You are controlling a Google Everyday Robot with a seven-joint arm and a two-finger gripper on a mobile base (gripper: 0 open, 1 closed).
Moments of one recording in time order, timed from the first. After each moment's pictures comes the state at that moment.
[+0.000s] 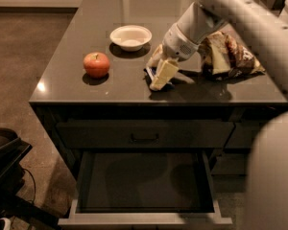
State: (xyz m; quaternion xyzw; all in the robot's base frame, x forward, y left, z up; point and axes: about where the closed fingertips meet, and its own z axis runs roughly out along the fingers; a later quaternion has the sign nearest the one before) arm 0.635 -0.048 0.851 -0.70 0.65 0.20 0.23
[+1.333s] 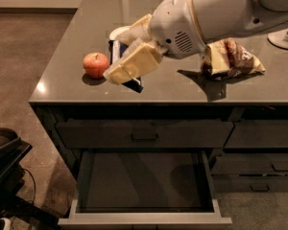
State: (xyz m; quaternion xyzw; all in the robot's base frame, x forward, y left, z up) arm 0.471 0.031 1.018 -0.58 0.64 0.26 0.42
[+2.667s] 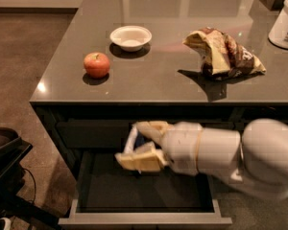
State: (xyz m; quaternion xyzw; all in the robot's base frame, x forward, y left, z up) arm 0.408 0.015 0.848 -0.42 0.69 0.33 0.48
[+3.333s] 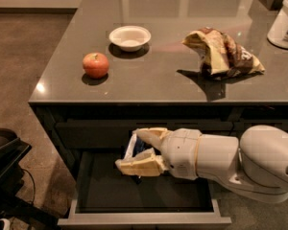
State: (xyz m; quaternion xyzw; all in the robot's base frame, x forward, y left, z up) arm 0.401 0.012 0.828 -0.41 0.70 0.33 0.47
